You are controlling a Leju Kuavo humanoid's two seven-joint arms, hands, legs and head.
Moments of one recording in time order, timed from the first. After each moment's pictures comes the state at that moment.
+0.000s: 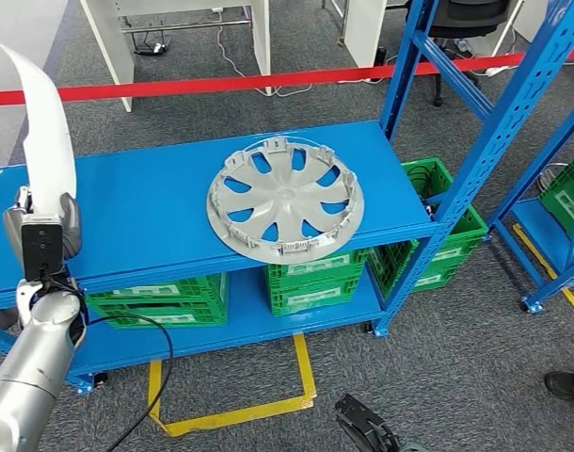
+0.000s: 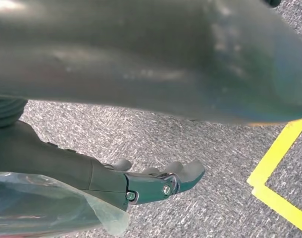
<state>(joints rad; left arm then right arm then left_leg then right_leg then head) -0.64 0.01 -0.38 -0.86 0.01 0.61 -0.56 -0.07 -0.20 0.79 -0.65 -0.33 -0.08 0.09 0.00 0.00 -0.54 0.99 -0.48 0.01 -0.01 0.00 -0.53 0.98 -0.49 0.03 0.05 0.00</state>
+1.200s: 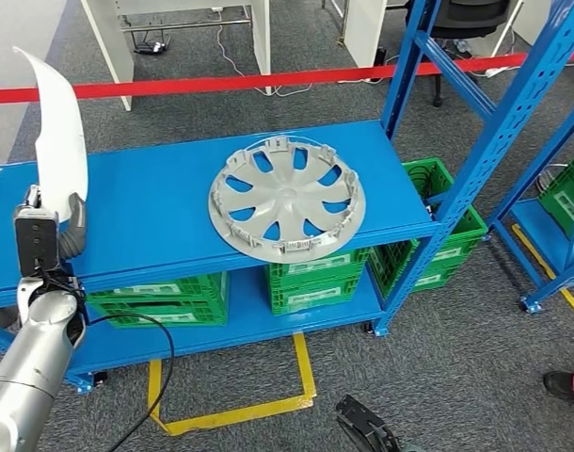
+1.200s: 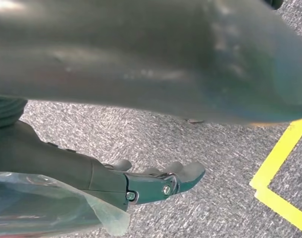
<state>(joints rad) -0.63 0.02 -0.38 -0.88 0.05 0.49 -0.50 -0.06 -0.20 0.82 -0.65 -0.37 -0.09 0.08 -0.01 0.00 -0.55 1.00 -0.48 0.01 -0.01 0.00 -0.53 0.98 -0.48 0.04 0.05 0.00</state>
